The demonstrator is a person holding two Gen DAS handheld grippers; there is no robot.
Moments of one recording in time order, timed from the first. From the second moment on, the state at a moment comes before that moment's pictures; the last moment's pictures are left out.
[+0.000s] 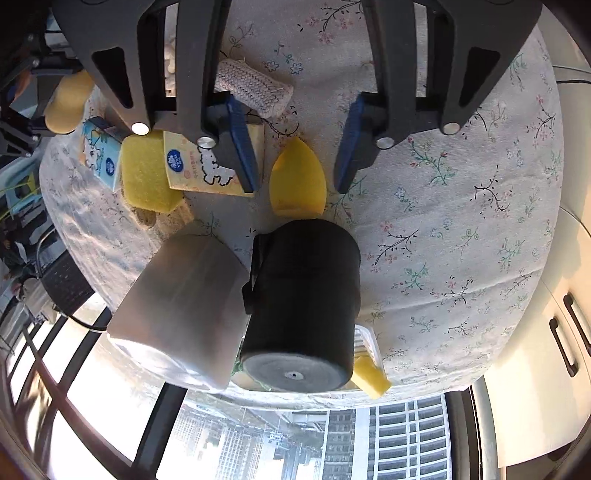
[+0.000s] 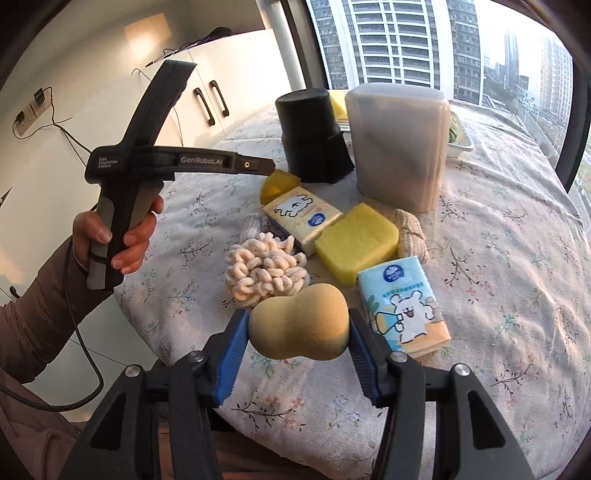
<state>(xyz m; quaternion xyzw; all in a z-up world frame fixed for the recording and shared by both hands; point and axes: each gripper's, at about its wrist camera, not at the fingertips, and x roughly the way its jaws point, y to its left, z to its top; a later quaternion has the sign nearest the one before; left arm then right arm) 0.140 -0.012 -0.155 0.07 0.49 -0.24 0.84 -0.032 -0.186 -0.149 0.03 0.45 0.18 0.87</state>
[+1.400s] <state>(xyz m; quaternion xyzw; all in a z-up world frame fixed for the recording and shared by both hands) 0.159 0.070 -0.147 0.01 0.47 -0.12 0.87 0.013 -0.278 -0.130 0.01 0.44 0.05 0.90</state>
